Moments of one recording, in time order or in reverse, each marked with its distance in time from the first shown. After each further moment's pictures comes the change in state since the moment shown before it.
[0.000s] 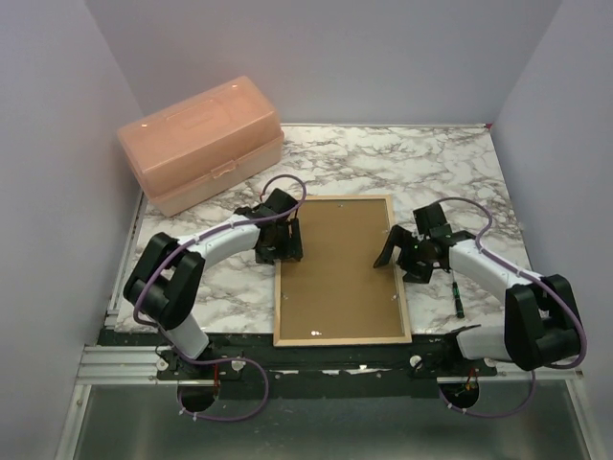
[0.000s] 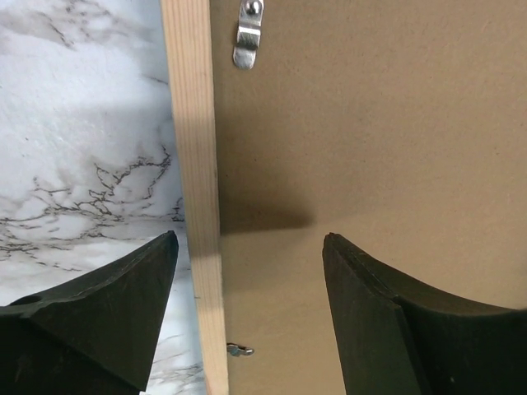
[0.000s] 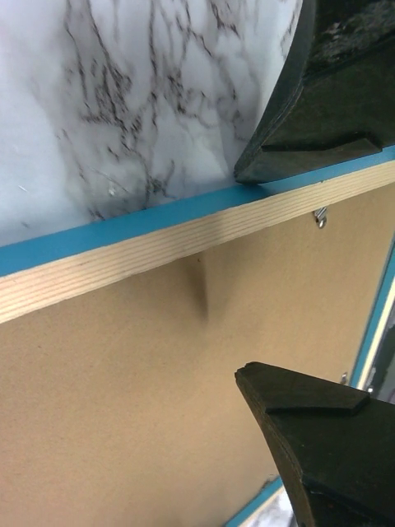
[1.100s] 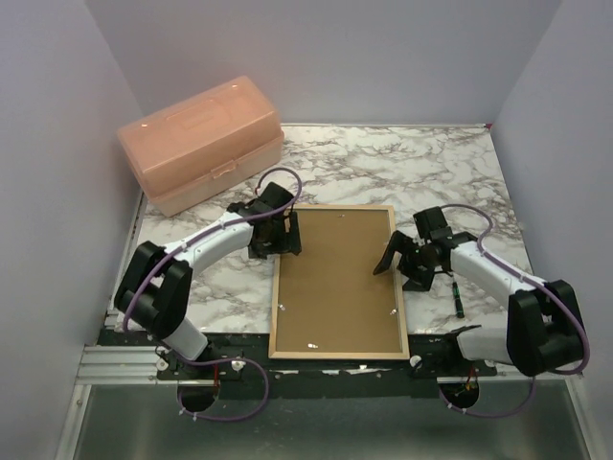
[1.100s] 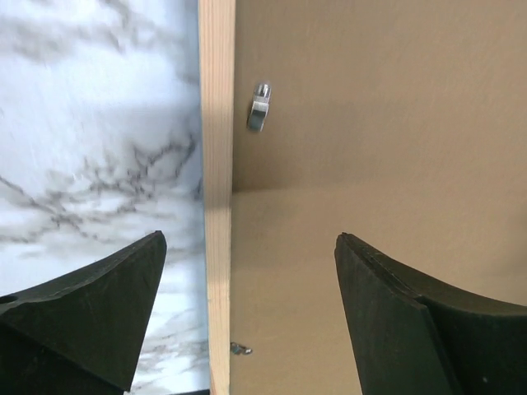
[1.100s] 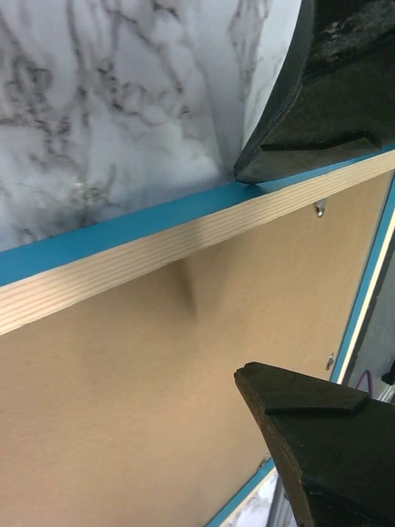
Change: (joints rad) left arm -0.004 -0.100 -0.016 -0.073 -0.028 0.007; right arm 0.002 -0.069 -0.026 -0.102 -0.068 0.040
